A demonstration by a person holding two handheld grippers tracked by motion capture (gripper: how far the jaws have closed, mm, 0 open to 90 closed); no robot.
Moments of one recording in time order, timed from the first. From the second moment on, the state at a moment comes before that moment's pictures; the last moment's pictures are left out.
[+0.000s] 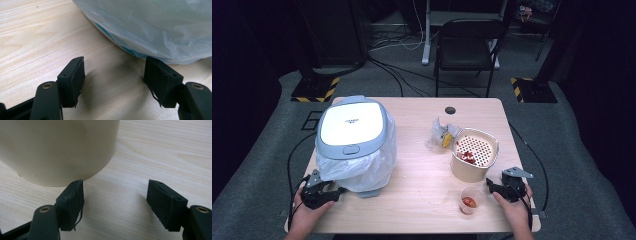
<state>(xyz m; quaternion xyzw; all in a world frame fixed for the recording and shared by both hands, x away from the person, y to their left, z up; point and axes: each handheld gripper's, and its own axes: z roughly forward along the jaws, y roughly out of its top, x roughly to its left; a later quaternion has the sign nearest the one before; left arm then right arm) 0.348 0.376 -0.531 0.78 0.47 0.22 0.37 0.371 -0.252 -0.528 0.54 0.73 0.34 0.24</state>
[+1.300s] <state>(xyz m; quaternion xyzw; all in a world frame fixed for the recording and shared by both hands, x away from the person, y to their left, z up) 0.372 0.392 -0.485 0.71 0.54 0.19 0.41 0.369 -0.250 -0.528 0.54 0.73 0.34 0.24</state>
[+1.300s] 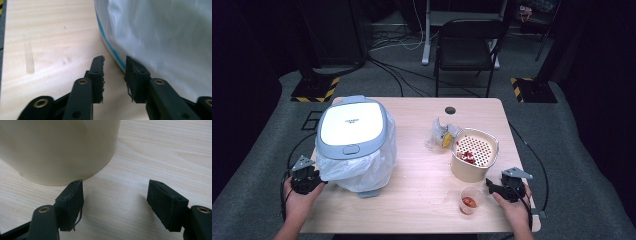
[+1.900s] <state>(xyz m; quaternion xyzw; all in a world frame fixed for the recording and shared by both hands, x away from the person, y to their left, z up) 0.410 0.381 -0.471 0.70 0.55 0.20 0.41 0.369 -0.250 -0.528 0.54 0.73 0.34 0.24</state>
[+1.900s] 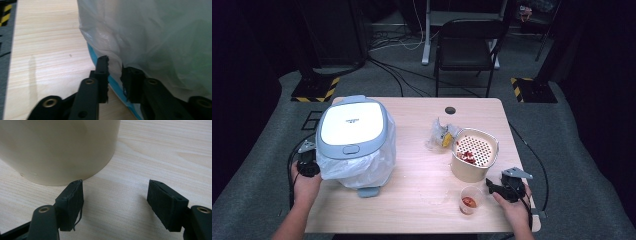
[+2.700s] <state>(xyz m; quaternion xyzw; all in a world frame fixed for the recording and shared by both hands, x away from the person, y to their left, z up) 0.380 0.358 -0.475 0.74 0.51 0.16 0.41 0.369 -0.250 -0.528 0.54 0.73 0.34 0.24</state>
